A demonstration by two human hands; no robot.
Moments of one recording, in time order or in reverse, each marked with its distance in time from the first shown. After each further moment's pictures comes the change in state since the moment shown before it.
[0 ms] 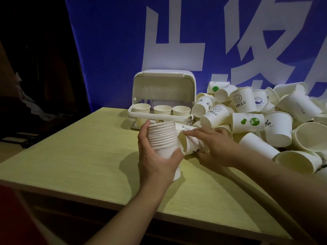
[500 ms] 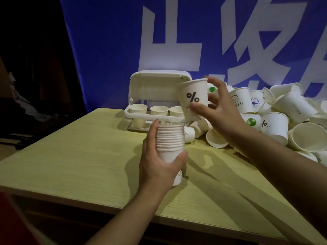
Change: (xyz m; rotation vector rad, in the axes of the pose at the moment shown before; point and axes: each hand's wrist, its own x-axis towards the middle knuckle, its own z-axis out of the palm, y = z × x) left_hand -0.002 0.002 0.003 -0.015 -0.104 0.100; right_hand 0.014 -0.032 -0.069 1.044 0.502 0.145
